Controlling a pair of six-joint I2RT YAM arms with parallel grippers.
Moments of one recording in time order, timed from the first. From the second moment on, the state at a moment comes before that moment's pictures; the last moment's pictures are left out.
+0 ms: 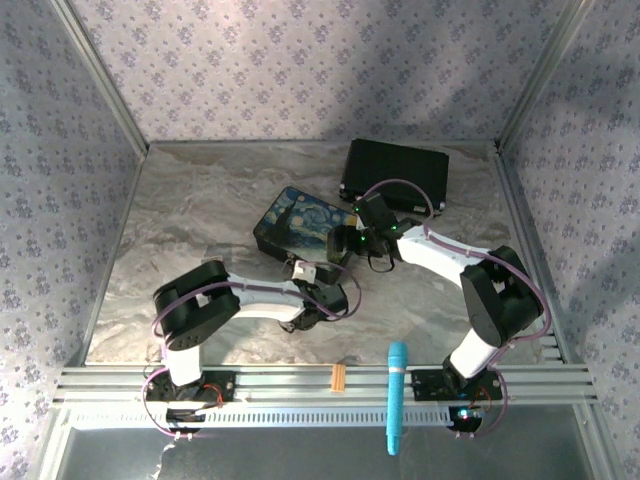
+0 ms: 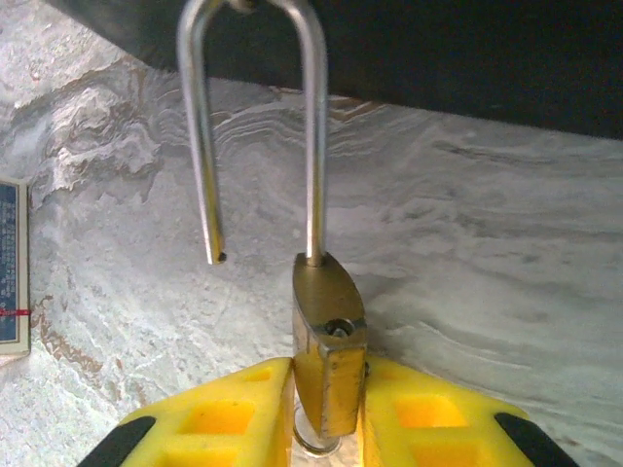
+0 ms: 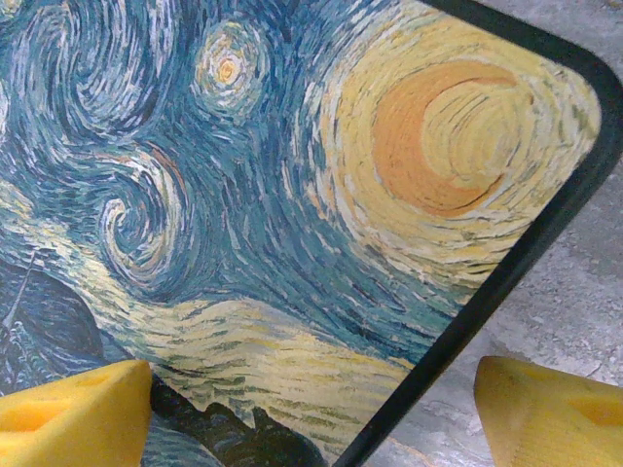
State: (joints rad) left arm -1.17 1.84 0.96 -0.69 -0.81 -0.90; right arm 0.56 1.64 1.03 -0.32 -0.14 0.57
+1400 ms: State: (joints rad) left arm -0.43 1.08 0.78 -0.47 0.01 -0.77; right arm 0.94 1.40 1.00 -0.36 0.01 0.48
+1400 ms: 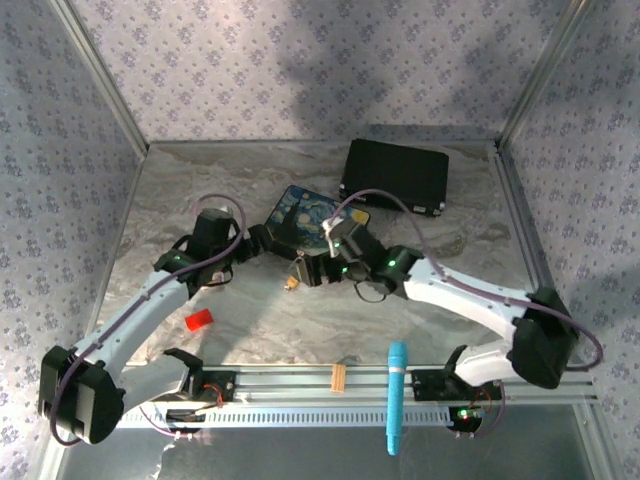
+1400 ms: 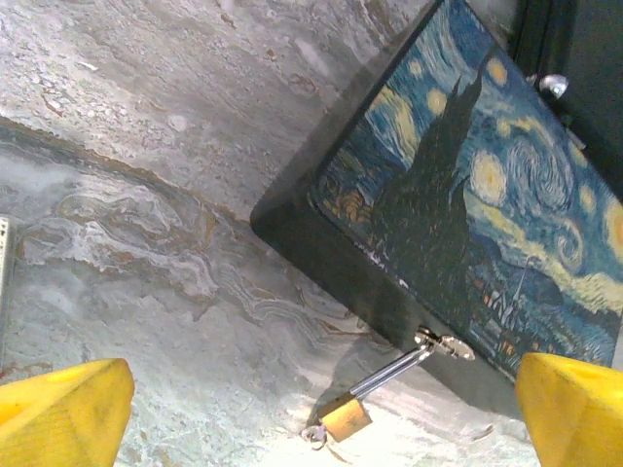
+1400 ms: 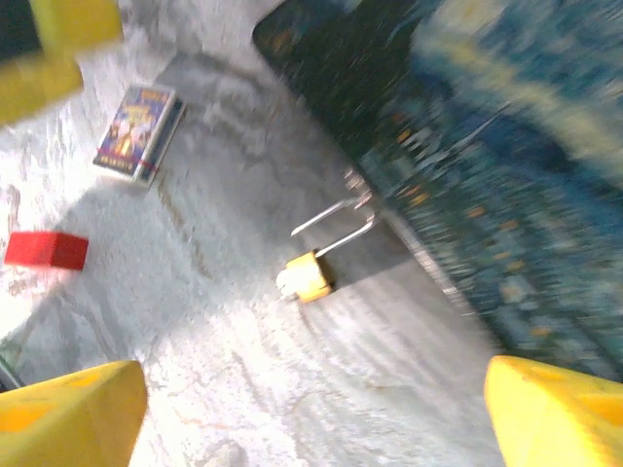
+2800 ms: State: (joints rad) left arm -0.43 1.09 0.73 -0.43 0.00 -0.73; right arm 1.00 1.87 1.04 -0.06 0.10 0.55
